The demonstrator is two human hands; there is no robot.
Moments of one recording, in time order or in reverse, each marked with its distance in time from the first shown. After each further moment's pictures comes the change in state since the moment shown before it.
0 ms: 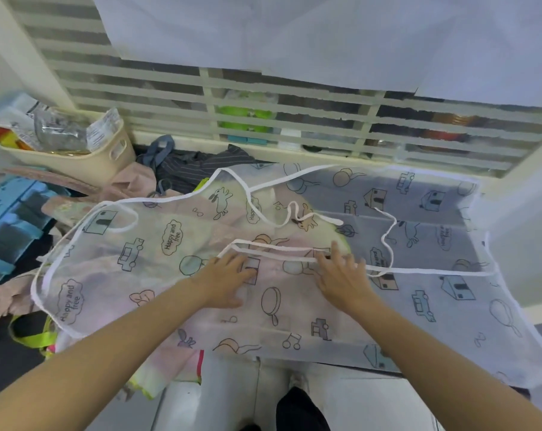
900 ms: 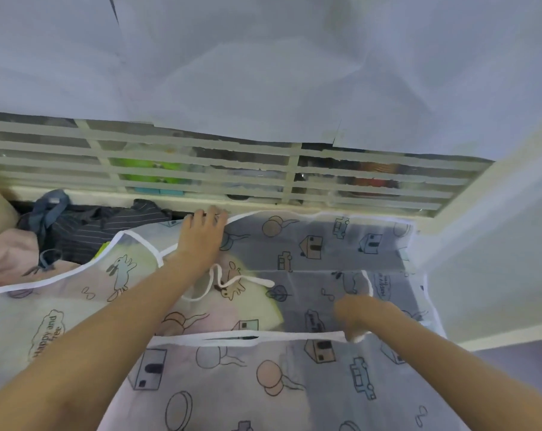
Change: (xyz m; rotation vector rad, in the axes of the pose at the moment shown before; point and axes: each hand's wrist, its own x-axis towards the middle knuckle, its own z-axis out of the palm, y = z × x) left_hand 0.181 -0.002 -0.145 0.170 0.547 -0.362; right_hand 0.060 0.168 -0.043 -0.186 -0.661 -0.183
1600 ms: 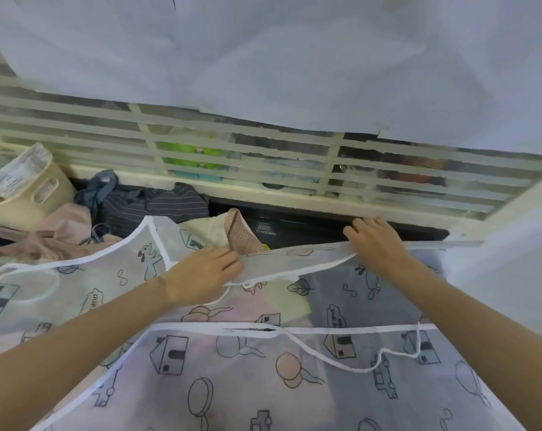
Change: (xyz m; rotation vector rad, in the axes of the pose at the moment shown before) left_hand -0.085 -0.045 0.005 -0.199 0.294 0.675; right_hand 0.015 0.024 -0.063 -0.164 0.955 0.022
